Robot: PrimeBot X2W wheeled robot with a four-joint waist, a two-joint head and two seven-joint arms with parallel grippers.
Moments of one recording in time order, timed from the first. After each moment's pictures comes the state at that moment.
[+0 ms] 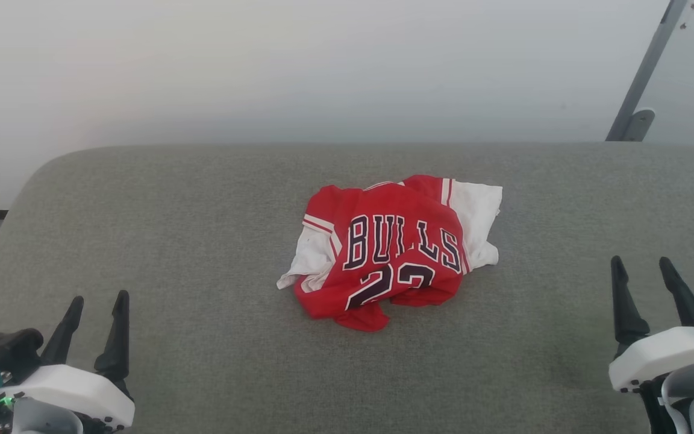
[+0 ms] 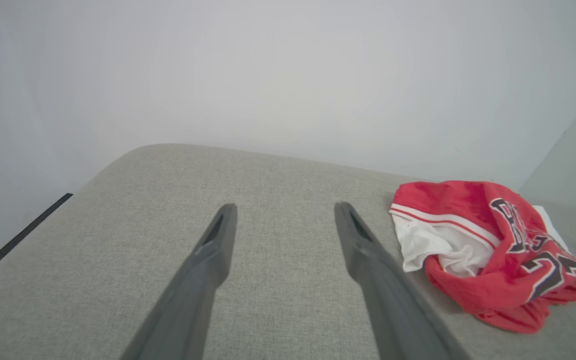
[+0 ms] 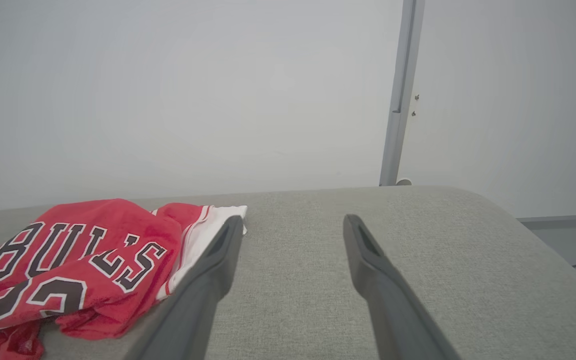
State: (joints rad) left arm -0.05 0.47 -0.14 0.22 -0.69 0.04 -0.20; right arm -0.11 -0.15 -0.15 0.24 0.23 0.13 -0.13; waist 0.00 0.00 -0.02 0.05
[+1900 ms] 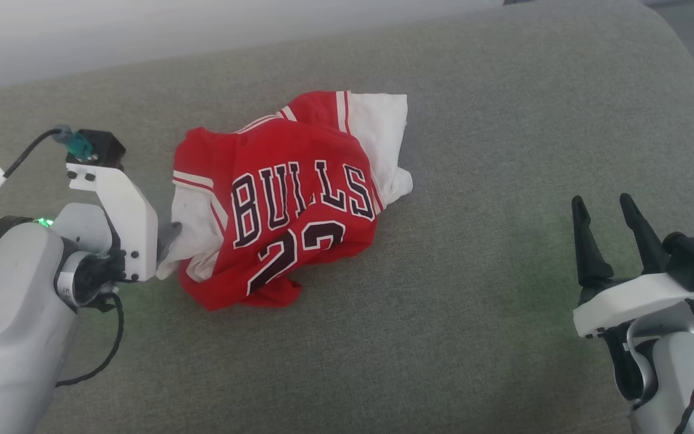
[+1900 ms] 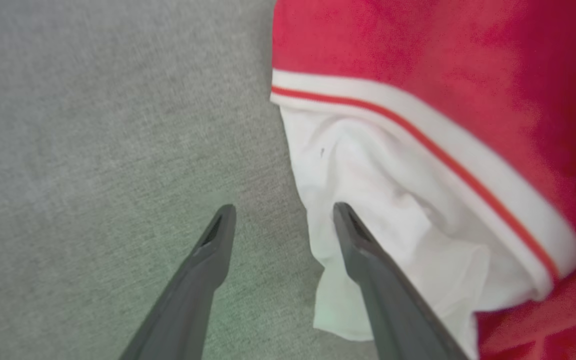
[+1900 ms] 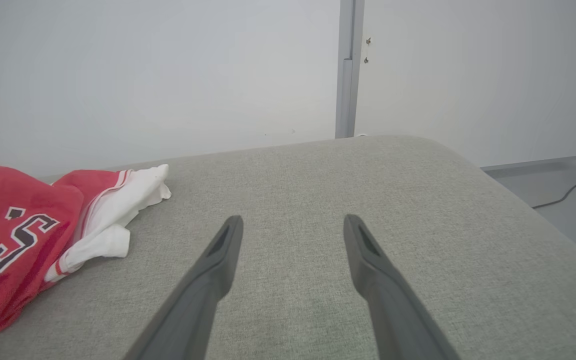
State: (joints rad) left arm -0.71 0.52 -0.44 0.52 -0.76 -0.04 0.67; right arm -0.28 -0.14 -0.04 0.31 0.26 0.13 -0.20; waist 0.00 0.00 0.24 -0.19
